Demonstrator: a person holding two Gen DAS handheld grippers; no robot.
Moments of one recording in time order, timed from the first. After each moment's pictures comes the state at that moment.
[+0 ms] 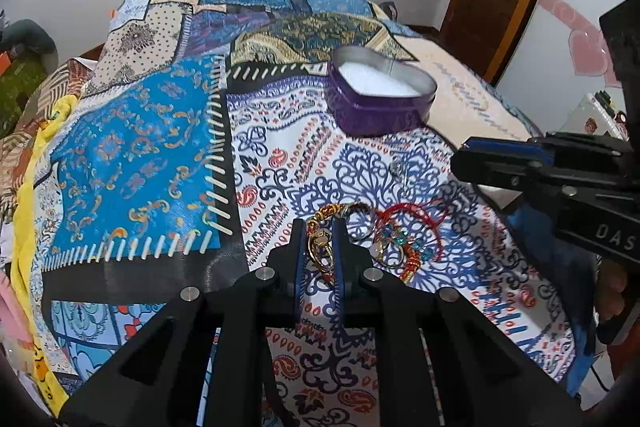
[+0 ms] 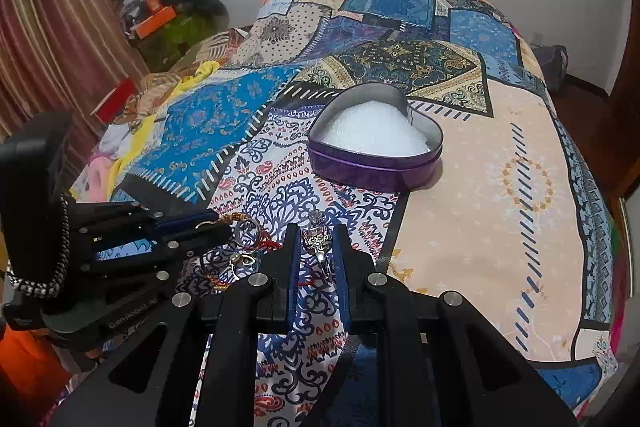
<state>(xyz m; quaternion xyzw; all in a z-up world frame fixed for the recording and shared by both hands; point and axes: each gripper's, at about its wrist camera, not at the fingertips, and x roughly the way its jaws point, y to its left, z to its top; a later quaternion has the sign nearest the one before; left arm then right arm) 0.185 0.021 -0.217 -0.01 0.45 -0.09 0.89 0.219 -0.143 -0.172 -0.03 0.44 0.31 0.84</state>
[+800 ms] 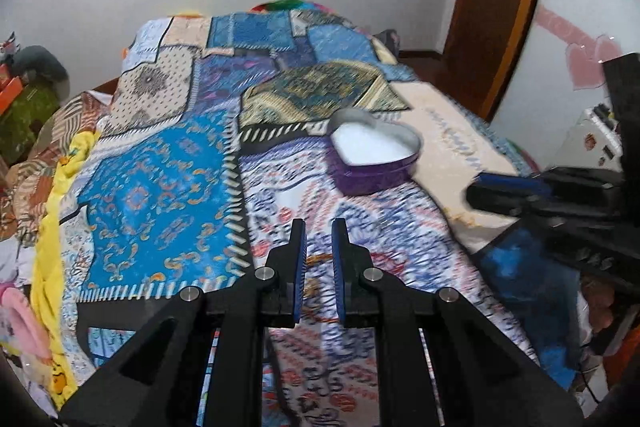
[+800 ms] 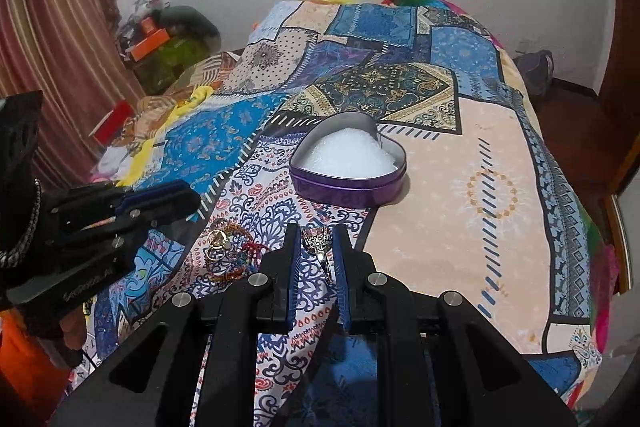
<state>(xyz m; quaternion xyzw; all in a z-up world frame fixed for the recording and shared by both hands) 0.190 0.016 -0.175 0.01 0.41 -0.07 0.91 0.215 -0.165 -0.152 -0.01 0.42 0.29 0.86</state>
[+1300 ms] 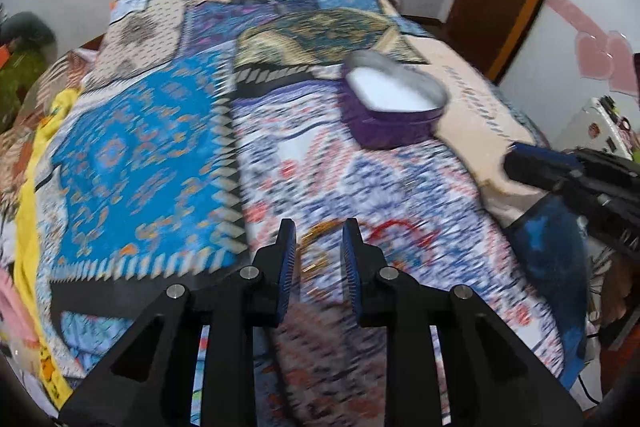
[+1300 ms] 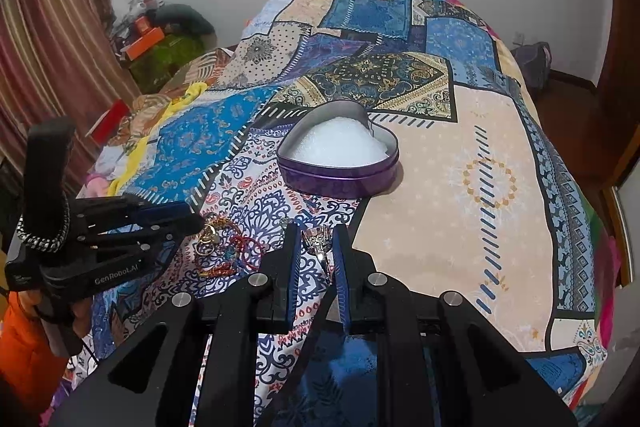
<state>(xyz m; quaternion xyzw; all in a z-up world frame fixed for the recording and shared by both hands) 0.209 0.017 -0.212 -0.01 0.47 -0.10 0.88 0.221 -0.170 -0.163 0.00 0.43 0.29 0.85</state>
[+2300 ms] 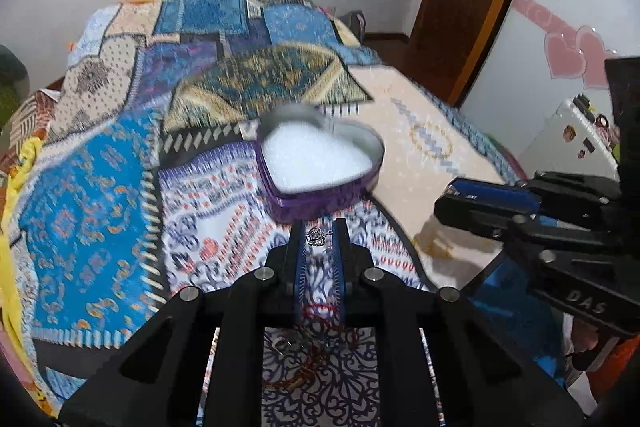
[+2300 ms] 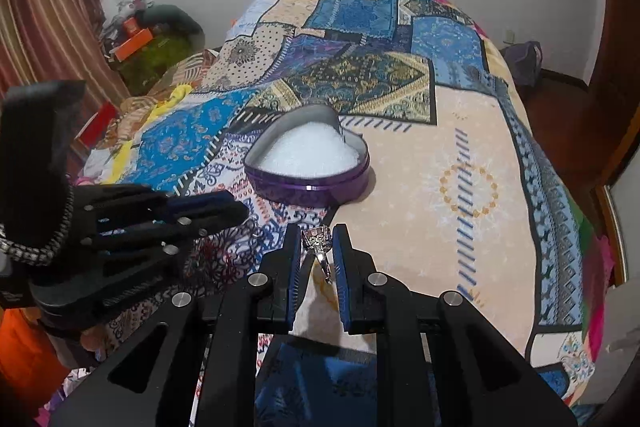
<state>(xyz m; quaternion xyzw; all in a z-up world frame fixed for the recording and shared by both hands) 0.239 -0.024 -0.185 -0.01 0.43 -0.14 0.89 0.235 -0.181 -0.157 -0.01 0.43 0.27 0.86</state>
